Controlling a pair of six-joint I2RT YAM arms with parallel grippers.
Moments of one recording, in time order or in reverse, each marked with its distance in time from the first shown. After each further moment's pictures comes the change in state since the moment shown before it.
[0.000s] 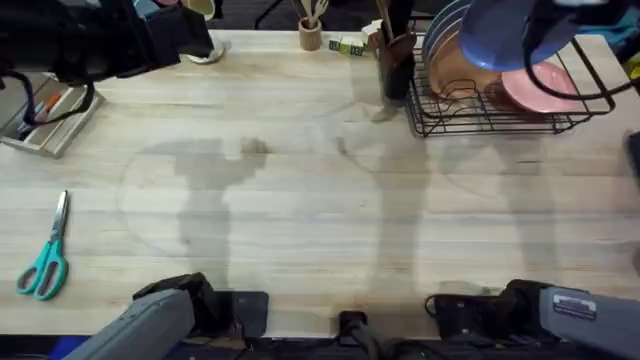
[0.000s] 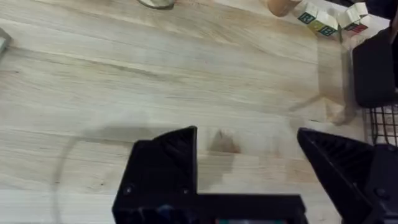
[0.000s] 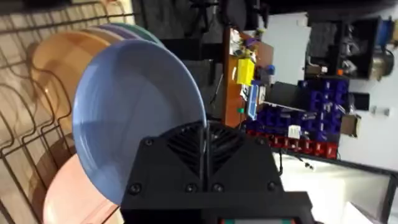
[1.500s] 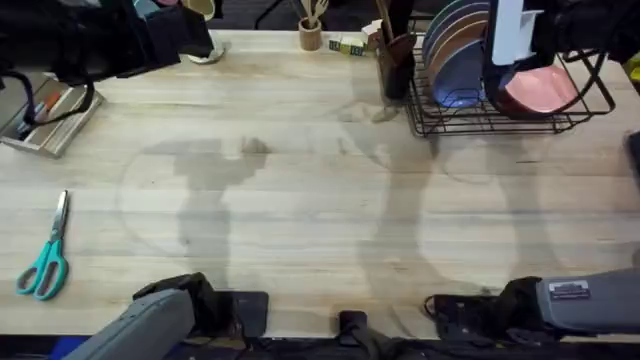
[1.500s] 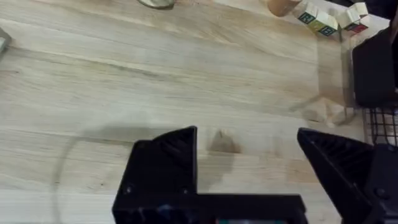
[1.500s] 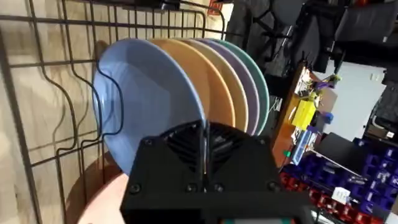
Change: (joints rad) left arm 0.000 0.000 0.000 0.000 0.000 0.000; right arm 0.031 0.235 0.000 -0.093 -0.018 -0.232
